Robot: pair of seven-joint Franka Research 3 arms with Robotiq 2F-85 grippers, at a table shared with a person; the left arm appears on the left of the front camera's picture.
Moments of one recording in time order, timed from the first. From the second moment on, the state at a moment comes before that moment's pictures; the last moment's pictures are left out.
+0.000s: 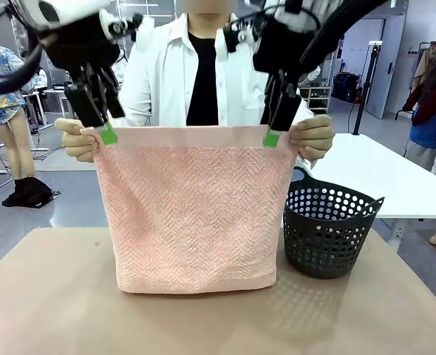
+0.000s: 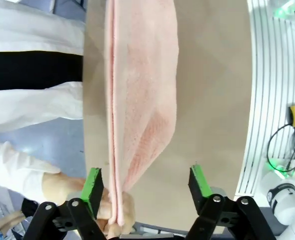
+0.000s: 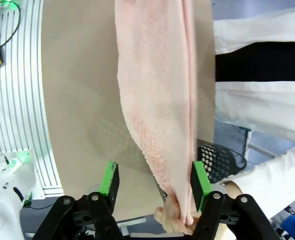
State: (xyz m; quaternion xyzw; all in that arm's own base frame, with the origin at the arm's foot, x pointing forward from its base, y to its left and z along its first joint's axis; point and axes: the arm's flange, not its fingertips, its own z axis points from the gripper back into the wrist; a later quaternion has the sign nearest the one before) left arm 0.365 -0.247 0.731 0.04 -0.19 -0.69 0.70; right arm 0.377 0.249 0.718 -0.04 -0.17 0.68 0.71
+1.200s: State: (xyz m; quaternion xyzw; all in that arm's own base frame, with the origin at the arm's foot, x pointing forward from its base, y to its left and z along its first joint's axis) left arm 0.416 -0.255 0.708 0.04 -0.17 -0.68 0.71; right arm 0.427 0.254 0.707 -0.01 -0.15 0.69 0.71
